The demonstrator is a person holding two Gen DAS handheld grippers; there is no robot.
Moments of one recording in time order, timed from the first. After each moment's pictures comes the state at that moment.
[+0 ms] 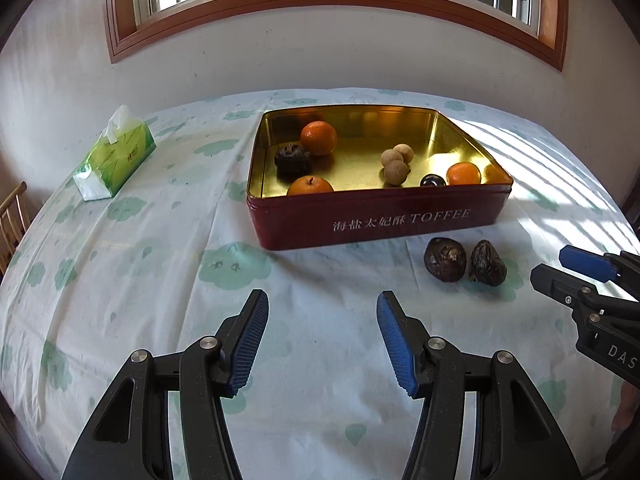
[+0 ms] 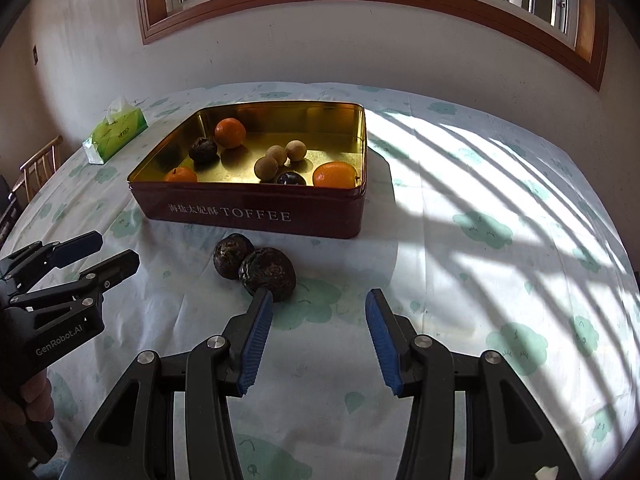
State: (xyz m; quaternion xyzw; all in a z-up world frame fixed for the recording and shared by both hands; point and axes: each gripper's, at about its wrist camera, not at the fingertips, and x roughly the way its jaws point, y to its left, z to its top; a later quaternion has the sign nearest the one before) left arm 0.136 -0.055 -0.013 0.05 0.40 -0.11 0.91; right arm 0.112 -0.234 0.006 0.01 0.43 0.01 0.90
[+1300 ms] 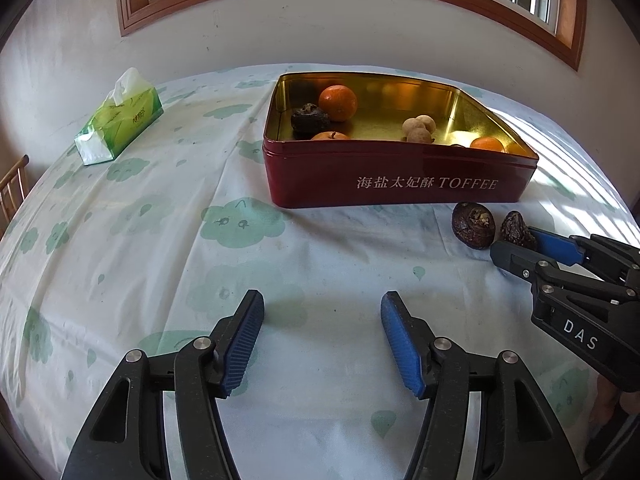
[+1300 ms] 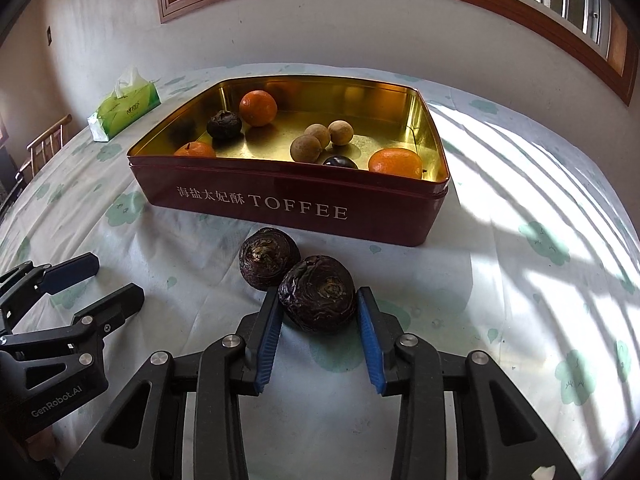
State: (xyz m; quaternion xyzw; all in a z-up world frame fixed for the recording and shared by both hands) left arm 0.139 -0.045 -0.039 0.04 0.43 -0.10 0.90; right arm 0.148 -0.201 -0.029 -0.02 0.44 0.04 0.90
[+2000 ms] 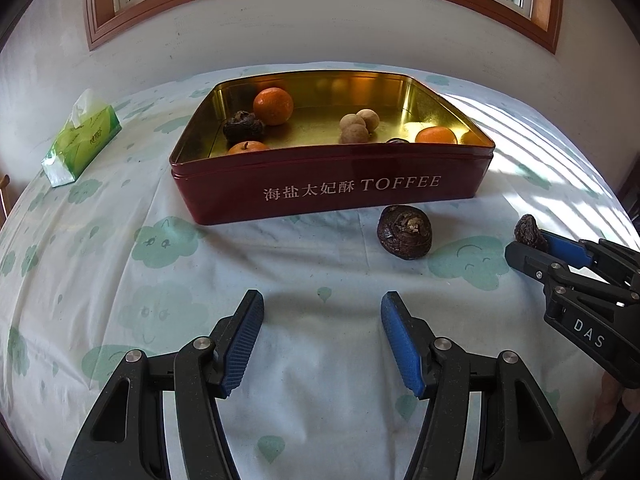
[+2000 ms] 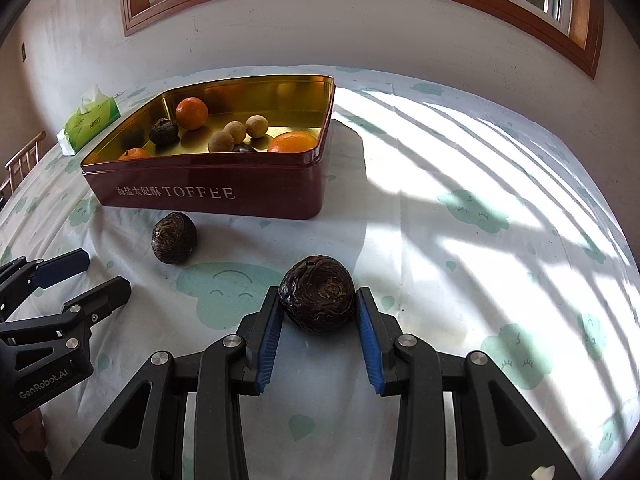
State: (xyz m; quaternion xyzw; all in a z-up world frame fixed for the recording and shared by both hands) left arm 0.141 -0.099 -0.038 0.05 0.43 -0.13 0.89; right arm 0.127 -0.264 -0.028 0.00 0.44 -0.01 0.90
